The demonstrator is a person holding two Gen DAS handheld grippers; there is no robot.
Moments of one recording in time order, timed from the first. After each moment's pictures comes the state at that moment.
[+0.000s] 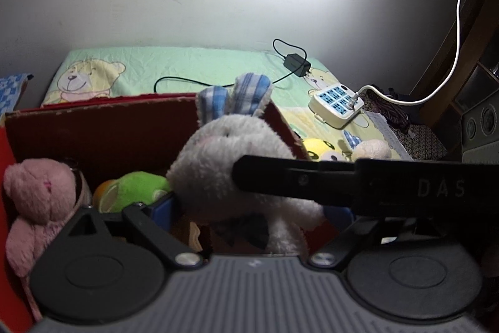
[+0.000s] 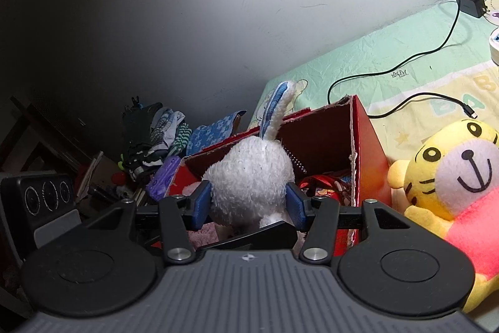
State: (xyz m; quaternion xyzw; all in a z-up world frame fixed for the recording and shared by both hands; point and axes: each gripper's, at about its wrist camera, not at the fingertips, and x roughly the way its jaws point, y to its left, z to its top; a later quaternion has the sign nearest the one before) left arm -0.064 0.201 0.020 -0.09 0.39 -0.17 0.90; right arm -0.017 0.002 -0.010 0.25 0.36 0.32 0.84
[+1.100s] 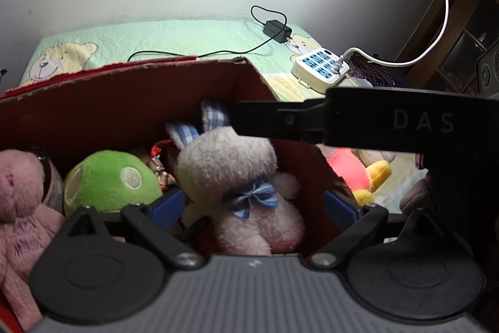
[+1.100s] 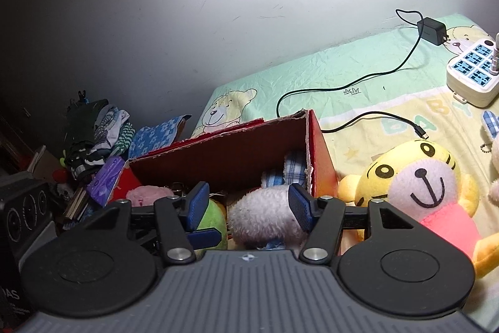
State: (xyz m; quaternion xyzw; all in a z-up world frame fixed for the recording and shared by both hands) left arm -0.052 0.184 -0.001 -0.06 0.43 -0.22 0.88; right arm -0.011 0.014 -0.008 0.18 0.36 0.23 0.89
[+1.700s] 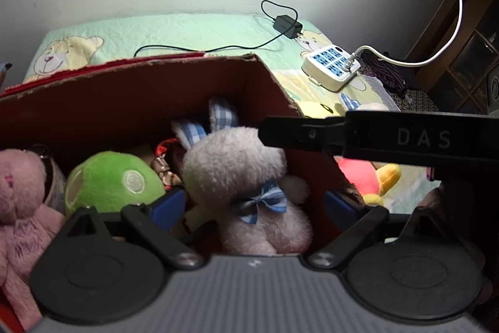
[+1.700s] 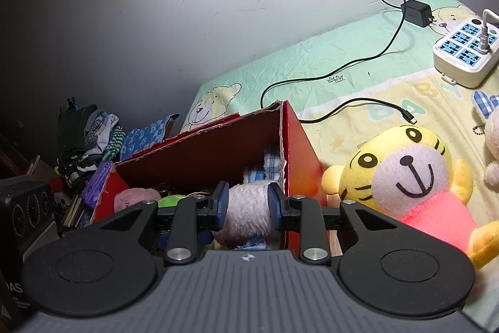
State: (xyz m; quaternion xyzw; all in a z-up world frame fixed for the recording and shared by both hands) left arm -0.047 0.184 0.000 -0.06 0.44 -0.19 0.88; right arm -0.006 0.004 -0.017 0.20 0.38 0.21 0.88
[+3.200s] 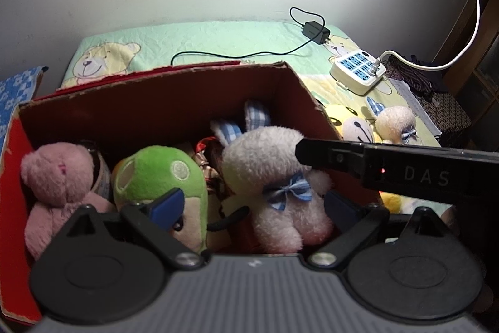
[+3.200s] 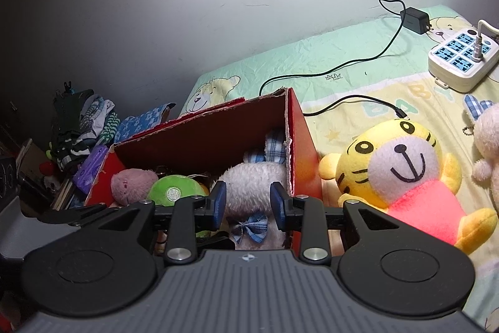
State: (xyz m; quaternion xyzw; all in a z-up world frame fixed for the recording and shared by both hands) left arm -0.064 0.193 0.016 -0.04 0.44 -0.14 0.89; right arm -0.026 0.012 -0.017 0.16 0.38 0.20 0.89
